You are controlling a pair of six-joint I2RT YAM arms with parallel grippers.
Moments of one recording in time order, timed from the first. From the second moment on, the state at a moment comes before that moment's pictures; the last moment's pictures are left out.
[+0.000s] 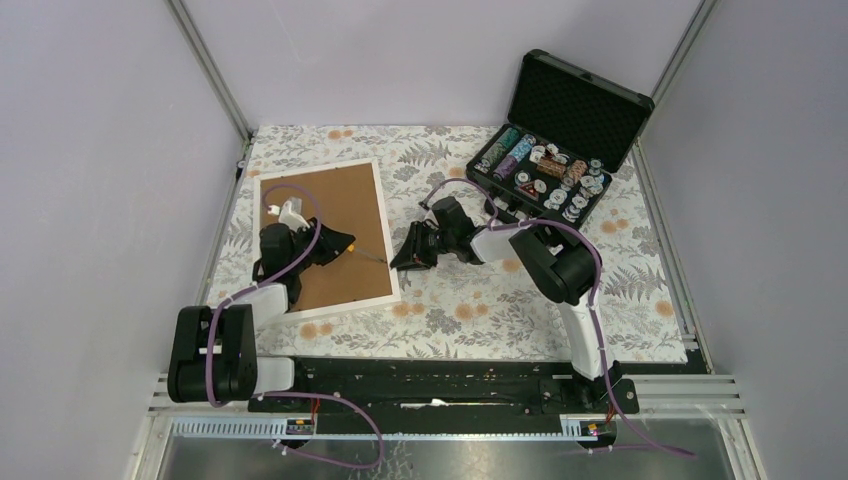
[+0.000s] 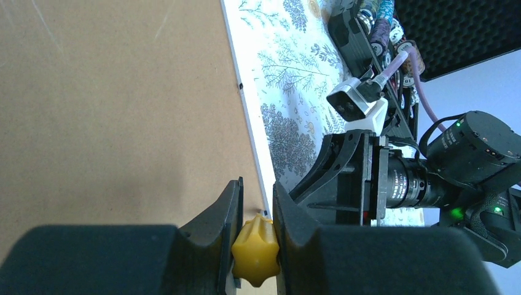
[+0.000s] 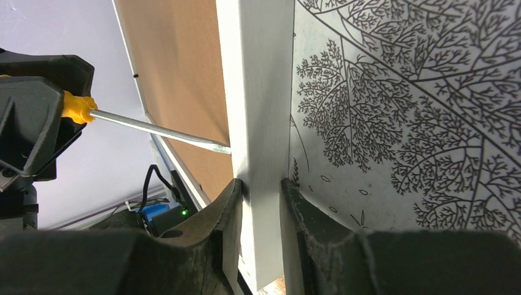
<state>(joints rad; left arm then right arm) 0.03 1.31 0.38 0.53 0.55 -0.69 0.70 2.17 1.20 0.29 -0.59 0.95</state>
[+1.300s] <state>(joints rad) 0.02 1.09 0.55 0.18 0.80 -0.75 0.63 1.92 1.31 0.10 -0.86 0.44</state>
